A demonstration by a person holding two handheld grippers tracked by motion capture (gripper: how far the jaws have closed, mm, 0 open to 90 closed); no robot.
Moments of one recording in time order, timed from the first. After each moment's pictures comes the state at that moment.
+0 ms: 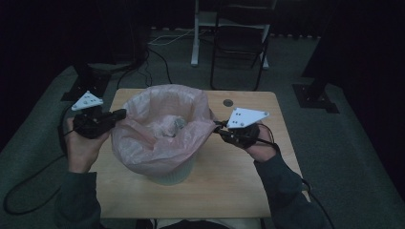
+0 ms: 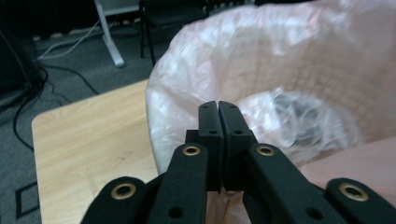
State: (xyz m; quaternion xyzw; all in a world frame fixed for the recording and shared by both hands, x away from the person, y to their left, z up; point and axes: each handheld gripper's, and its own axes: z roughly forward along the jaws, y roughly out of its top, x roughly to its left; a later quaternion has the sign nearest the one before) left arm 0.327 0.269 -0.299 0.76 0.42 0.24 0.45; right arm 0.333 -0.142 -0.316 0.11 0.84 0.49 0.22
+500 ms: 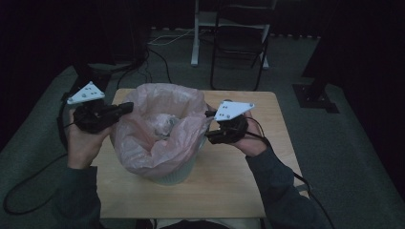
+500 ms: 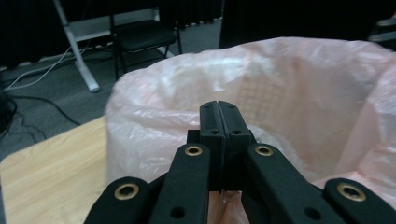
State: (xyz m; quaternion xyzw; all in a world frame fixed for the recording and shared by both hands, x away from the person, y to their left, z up) left arm 0.321 0.248 -0.265 0.77 0.35 0.22 0.48; right arm 0.345 -0.114 -0.309 0.12 0.85 0.47 0.21
